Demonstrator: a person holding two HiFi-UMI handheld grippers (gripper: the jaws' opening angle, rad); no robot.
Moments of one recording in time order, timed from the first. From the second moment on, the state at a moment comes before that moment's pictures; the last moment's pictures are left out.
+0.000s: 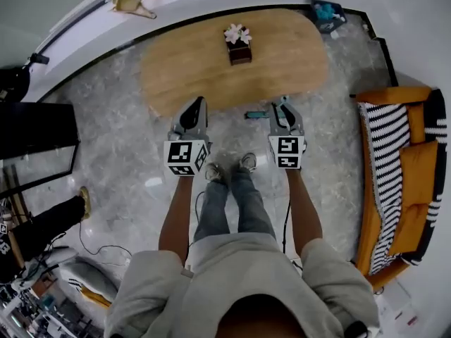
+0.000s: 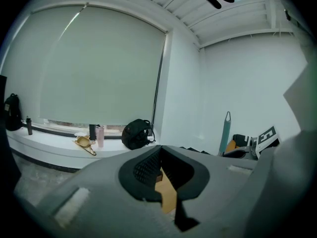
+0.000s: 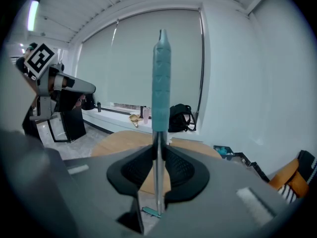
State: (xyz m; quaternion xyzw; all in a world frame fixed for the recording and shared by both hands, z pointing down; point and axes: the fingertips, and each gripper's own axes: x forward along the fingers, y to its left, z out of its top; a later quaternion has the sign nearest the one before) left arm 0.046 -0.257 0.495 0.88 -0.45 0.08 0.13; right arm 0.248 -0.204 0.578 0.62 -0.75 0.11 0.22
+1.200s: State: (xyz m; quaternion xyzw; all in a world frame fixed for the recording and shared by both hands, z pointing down) left arm -0.179 -0.173 0.527 0.83 -0.53 0.07 0.16; right arm 0.017 -0.180 0.609 0.54 -0.80 0.09 0.26
